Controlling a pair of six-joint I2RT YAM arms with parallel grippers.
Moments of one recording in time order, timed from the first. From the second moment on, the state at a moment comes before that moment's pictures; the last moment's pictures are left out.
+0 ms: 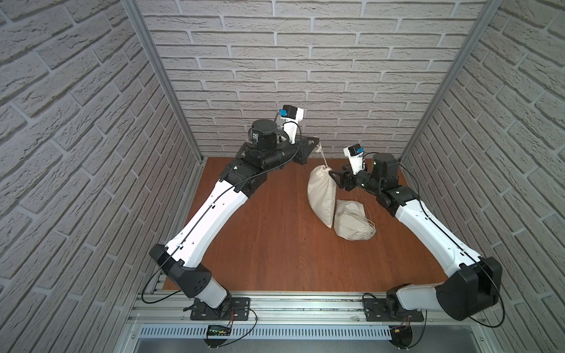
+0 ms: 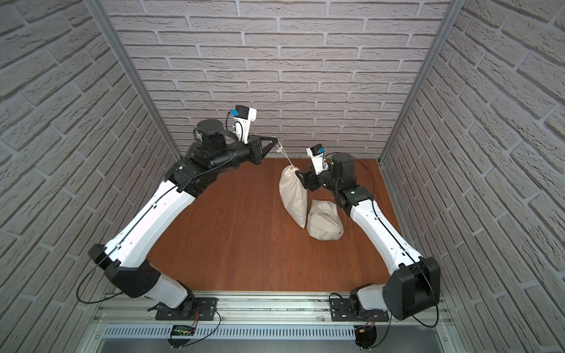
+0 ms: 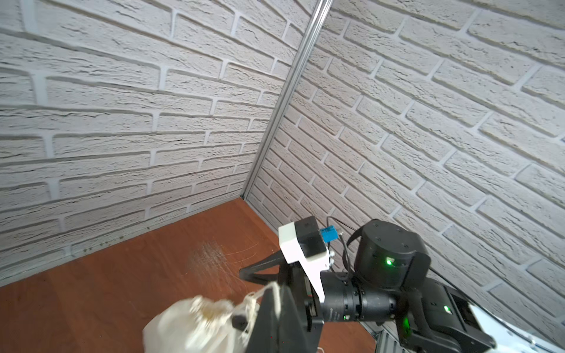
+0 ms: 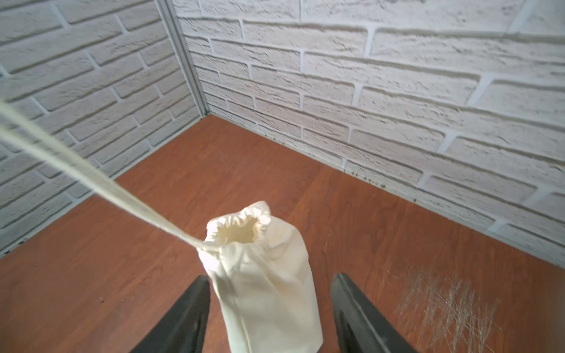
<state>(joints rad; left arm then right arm) -0.60 1.58 1.92 -0.43 0.33 -0.37 0.34 1.34 1.23 -0.20 -0.38 -0.01</state>
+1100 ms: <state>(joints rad) -0.64 1.70 2.08 -0.49 0.43 -0.36 0.43 1.43 1.47 -0.08 -0.46 0.05</state>
